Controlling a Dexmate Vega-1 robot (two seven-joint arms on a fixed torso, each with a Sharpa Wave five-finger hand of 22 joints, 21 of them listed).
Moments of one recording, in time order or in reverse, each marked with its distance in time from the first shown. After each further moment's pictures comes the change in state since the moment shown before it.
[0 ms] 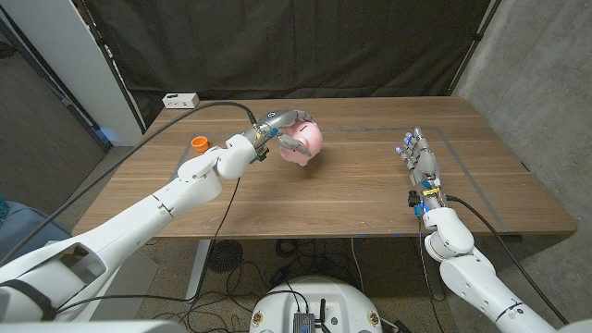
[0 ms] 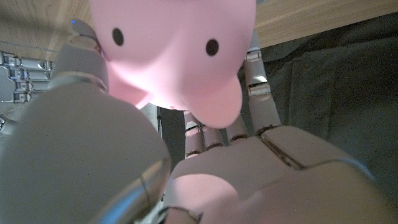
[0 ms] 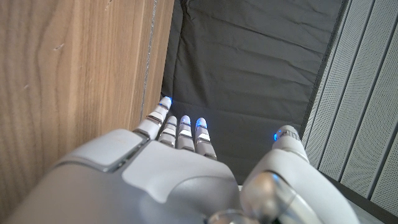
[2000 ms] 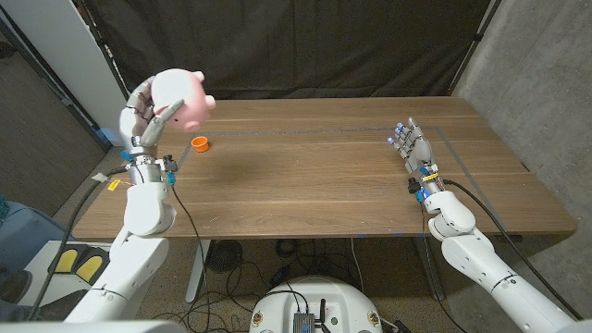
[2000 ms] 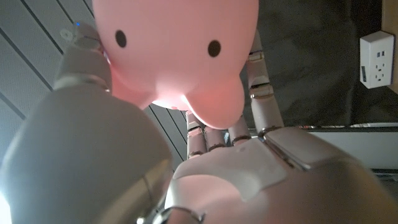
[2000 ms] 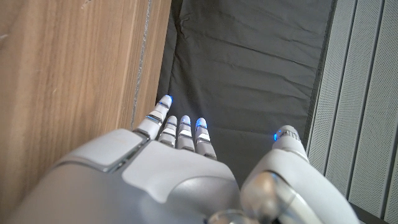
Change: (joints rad) left arm 0.628 -0.296 -0.724 0.034 -0.869 -0.744 0.405; left_hand -0.010 0.009 0.000 0.000 0.001 0.016 -0.006 -0.004 0.000 0.011 -0.003 0.000 0.000 0.026 0.010 -0.019 0.010 0.000 0.000 0.008 0.000; right arm 0.153 -0.033 -0.028 0.148 0.114 -0.014 0.206; right_hand 0.000 0.000 0.000 0.000 0.000 0.000 0.000 0.000 0.000 0.000 0.000 0.000 0.005 0.004 -0.004 0.006 0.000 0.013 -0.006 0.000 0.000
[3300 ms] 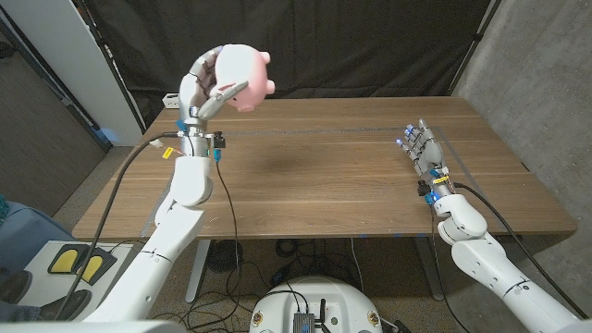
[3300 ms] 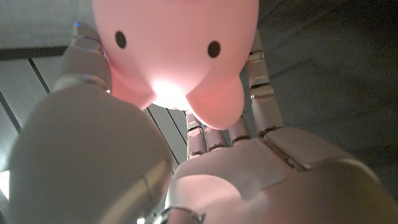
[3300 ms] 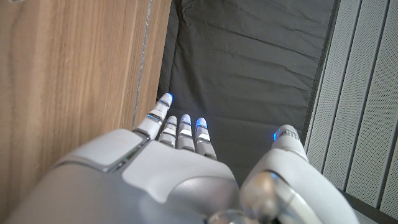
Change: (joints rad) left arm -0.268 -0.005 0.234 -0.060 0.422 0.193 -0.100; left_hand -0.002 0.002 0.000 0.000 0.003 0.007 -0.004 0.004 0.000 0.003 0.003 0.000 0.000 0.007 0.004 -0.007 0.000 0.000 0.000 0.000 0.000; right arm -0.061 -0.030 0.048 -0.033 0.018 0.021 -0.022; right_hand 0.005 0.005 -0.004 -0.004 0.000 0.004 0.004 0.004 0.000 0.013 0.013 0.008 0.000 0.009 -0.009 0.000 0.000 0.023 -0.005 0.000 0.000
